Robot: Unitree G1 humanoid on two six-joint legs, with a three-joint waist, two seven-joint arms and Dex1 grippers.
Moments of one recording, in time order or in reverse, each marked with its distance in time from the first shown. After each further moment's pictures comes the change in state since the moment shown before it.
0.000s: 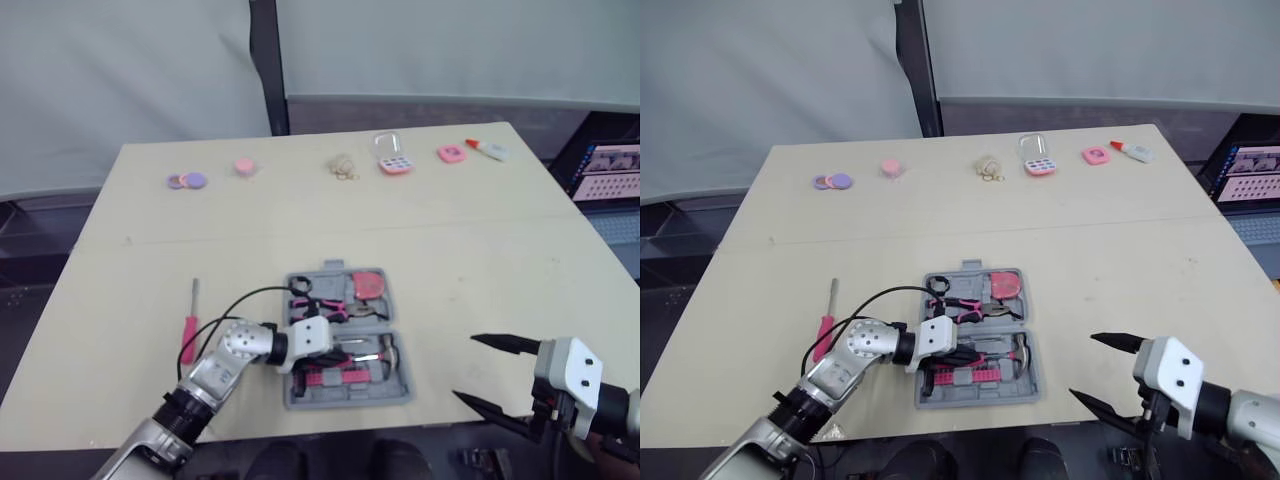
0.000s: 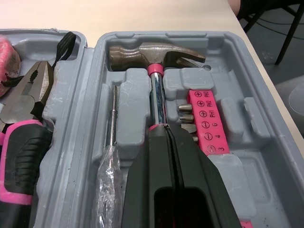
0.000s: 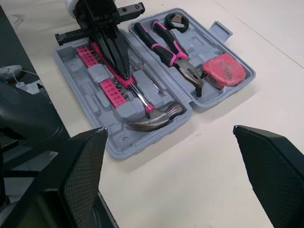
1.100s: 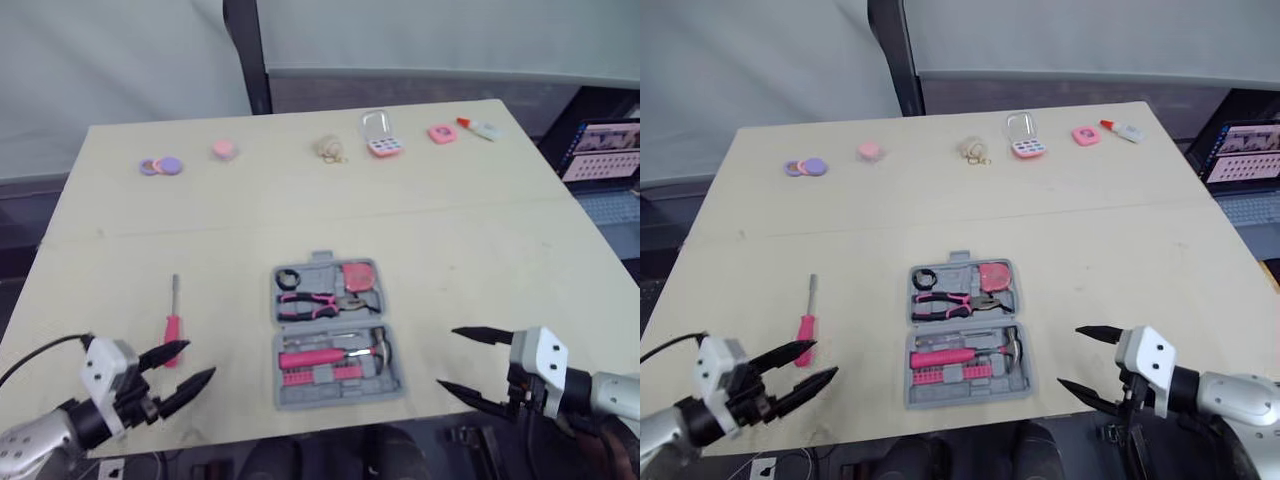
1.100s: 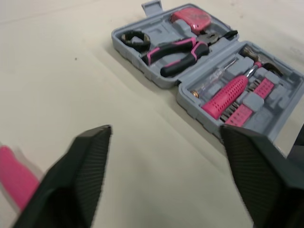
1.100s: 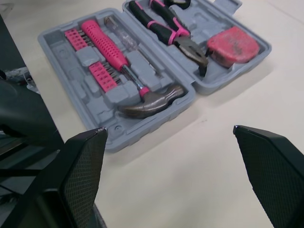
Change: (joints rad) left arm 0.954 0.101 0.982 -0.699 -0.473 0.228 0.043; right arm -0.149 0.015 0.202 0.198 -0.067 -0.104 0.026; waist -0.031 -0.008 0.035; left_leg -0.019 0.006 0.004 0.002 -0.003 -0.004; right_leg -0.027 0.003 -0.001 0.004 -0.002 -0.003
